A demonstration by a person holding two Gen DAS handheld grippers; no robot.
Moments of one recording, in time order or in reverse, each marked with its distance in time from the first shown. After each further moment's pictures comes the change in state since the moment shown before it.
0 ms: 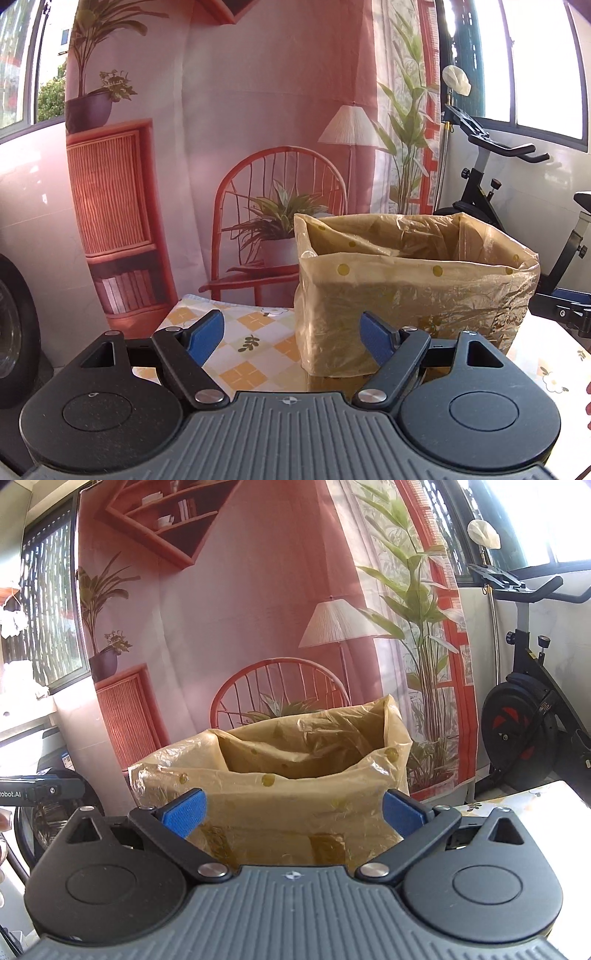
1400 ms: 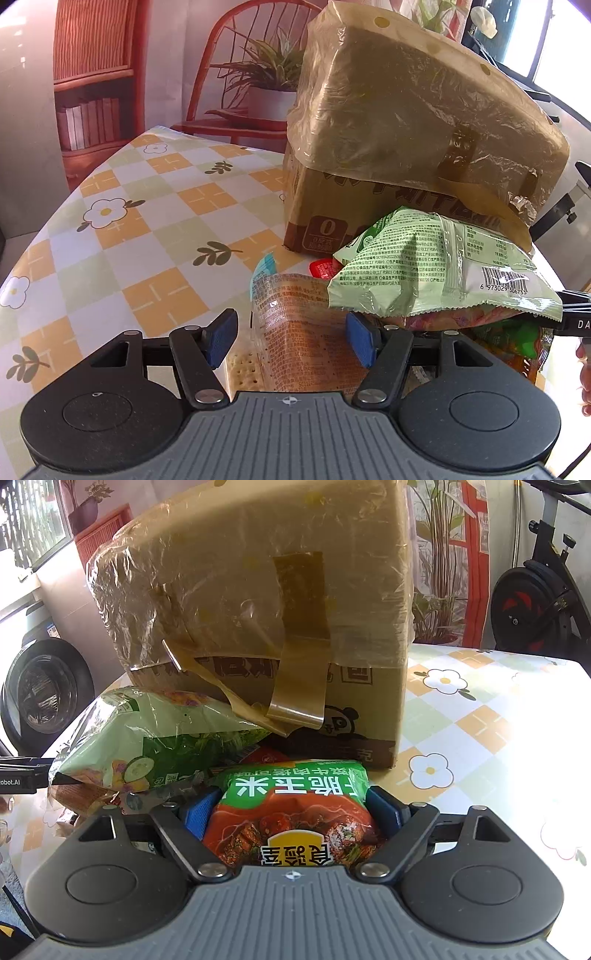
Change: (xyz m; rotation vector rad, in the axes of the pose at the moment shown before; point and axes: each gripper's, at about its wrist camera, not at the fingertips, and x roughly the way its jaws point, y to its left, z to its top) left arm 0.072 0.016 -0.128 -0.185 0.328 -0.145; right arm 0.045 -0.023 -0.103 -0.047 0.471 -0.006
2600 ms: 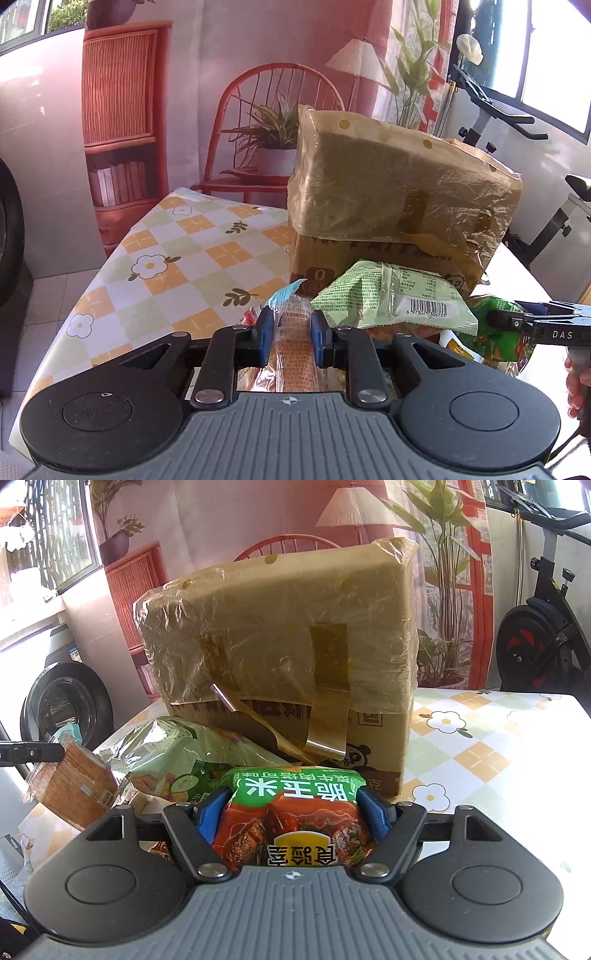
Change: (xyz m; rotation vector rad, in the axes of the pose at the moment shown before) left arm -0.094 -0.022 0.004 0.059 -0.142 0.071; right arm -0.047 0.013 -0.007 -0.024 -0.138 0.037
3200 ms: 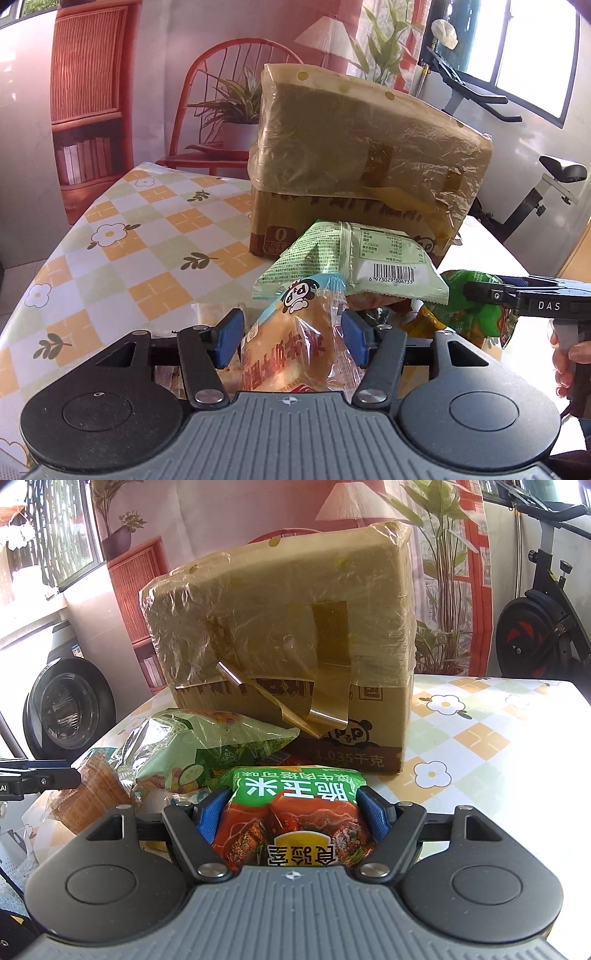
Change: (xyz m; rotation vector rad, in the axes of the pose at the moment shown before) left arm 0.019 -0.011 -0.029 0.026 0.050 -0.113; right arm -0.006 0.001 -0.016 0.004 0.006 0.007
